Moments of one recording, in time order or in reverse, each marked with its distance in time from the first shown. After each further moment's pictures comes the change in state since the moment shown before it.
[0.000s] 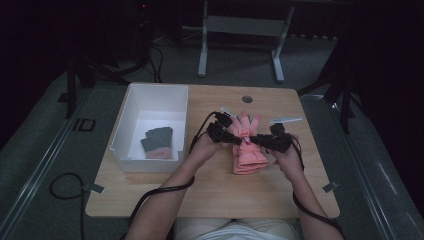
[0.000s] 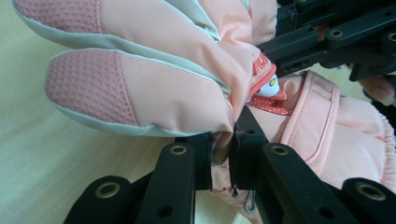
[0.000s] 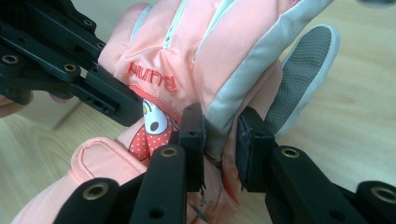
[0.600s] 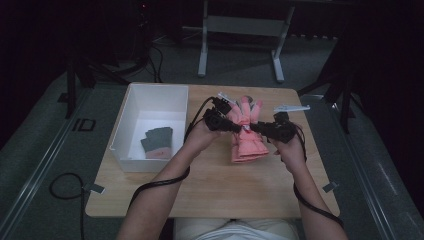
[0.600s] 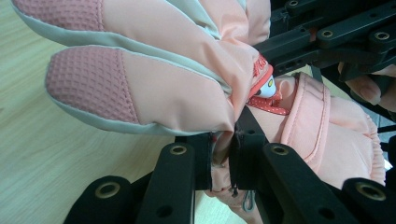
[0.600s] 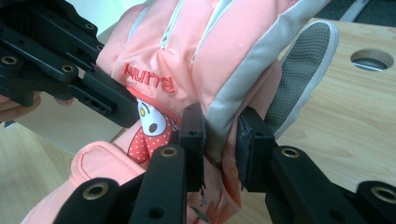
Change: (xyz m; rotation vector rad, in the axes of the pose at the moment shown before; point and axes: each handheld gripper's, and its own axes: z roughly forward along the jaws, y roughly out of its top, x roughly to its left) left arm -0.020 0.029 -0.052 -0.028 0.057 0.063; right arm 0.019 0.037 -0.028 -0.101 0.035 -0.022
